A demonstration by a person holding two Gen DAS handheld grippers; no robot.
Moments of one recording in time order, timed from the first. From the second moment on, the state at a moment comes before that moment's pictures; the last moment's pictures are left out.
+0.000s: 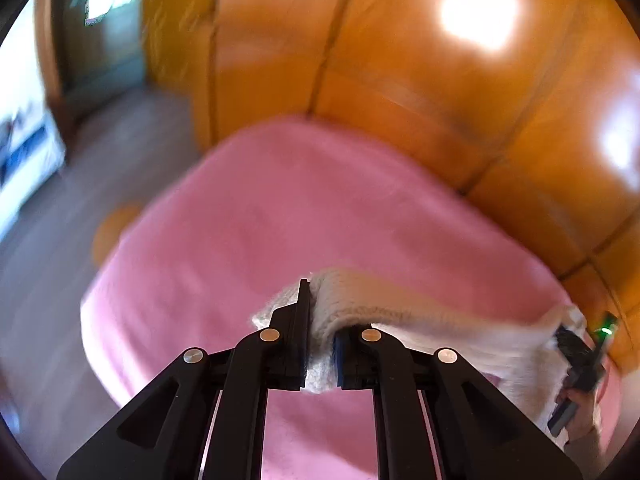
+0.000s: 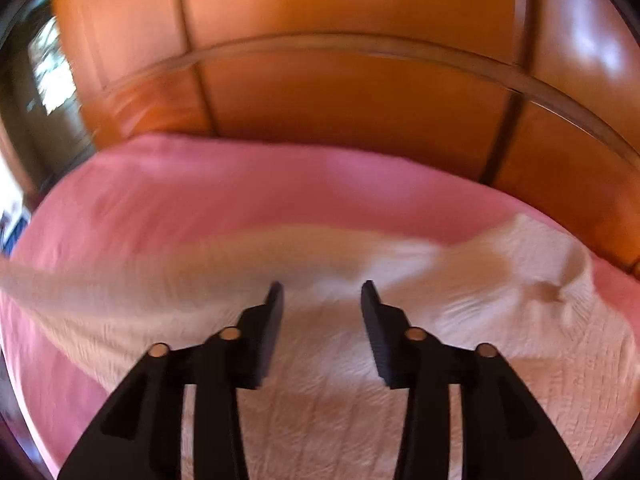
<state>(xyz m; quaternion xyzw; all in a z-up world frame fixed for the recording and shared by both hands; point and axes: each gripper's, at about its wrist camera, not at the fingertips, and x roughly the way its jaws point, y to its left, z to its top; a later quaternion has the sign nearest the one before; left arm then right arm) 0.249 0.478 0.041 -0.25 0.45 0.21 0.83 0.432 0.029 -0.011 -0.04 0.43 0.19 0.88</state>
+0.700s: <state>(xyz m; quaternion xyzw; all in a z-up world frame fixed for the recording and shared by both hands) 0.147 0.363 -0.034 -0.23 0.44 0.04 0.87 0.235 -0.100 -0.021 -0.07 0.45 0.17 0.88</state>
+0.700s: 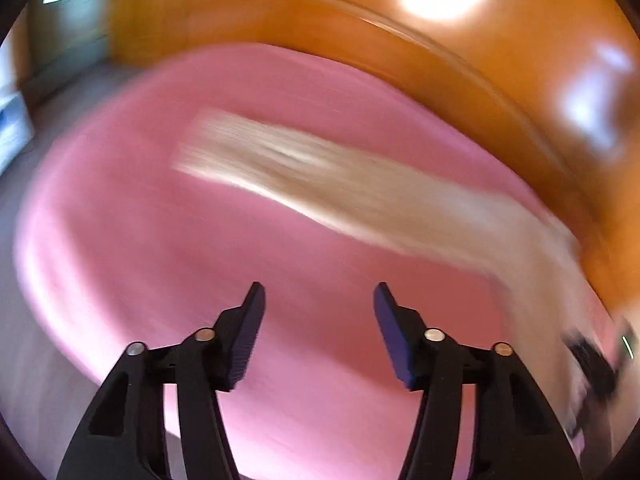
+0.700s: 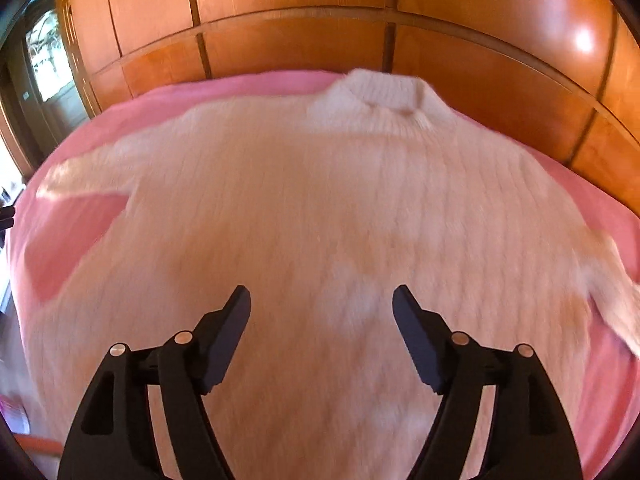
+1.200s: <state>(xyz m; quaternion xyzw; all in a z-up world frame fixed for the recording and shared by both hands) 0.076 0.153 -0.093 -0.22 0.51 -0.25 0.79 0.072 -0.290 -0.026 0.07 0.52 0.04 0.85</state>
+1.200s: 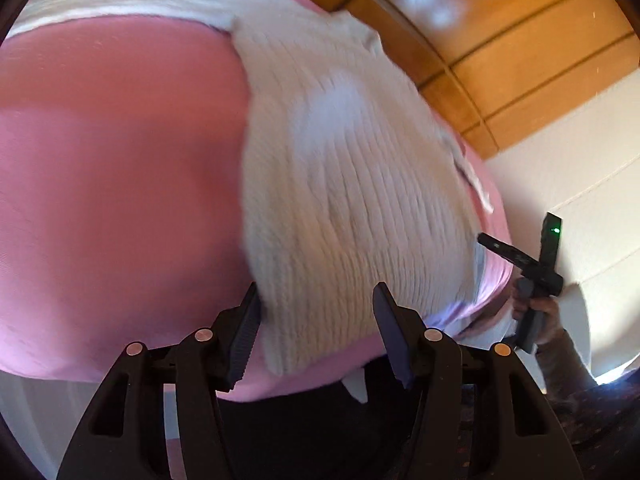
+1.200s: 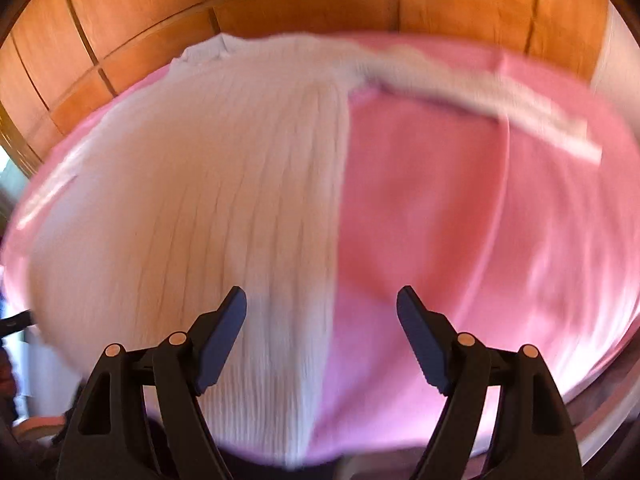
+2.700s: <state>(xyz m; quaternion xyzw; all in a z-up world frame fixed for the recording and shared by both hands) 0.125 0.112 -0.080 -0.08 0.49 -0.12 0.86 0.088 -0.263 -0.034 0.05 0.50 0.08 0.86</state>
